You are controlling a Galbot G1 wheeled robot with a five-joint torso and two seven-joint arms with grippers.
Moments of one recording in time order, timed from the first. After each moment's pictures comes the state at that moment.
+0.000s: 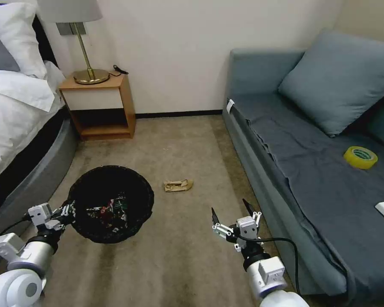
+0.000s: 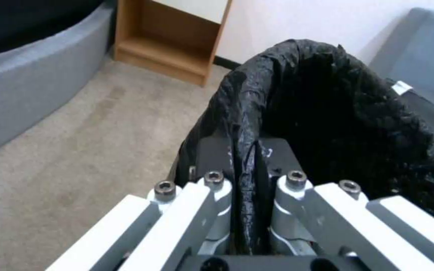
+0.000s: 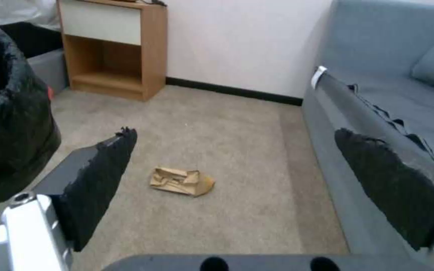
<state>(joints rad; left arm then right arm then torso) 1.57 -1.25 -0.97 -2.07 -0.76 0.32 0.04 -1.61 1.19 0.15 2.24 0.01 -0.13 0.26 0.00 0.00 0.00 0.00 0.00</state>
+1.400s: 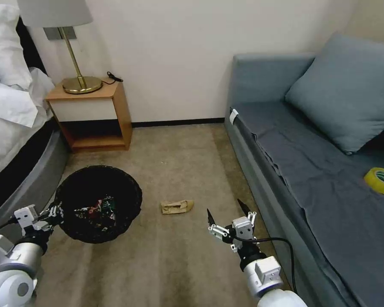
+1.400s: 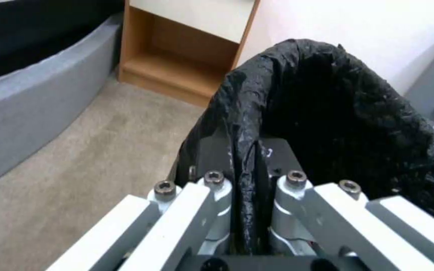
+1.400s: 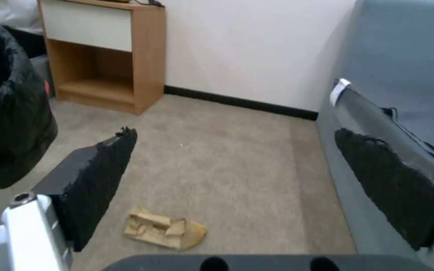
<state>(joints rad) 1.57 -1.26 -1.01 -2.04 -0.76 0.31 0.02 -1.58 1.19 0.13 2.22 0.02 -0.12 0.23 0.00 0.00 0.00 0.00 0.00</state>
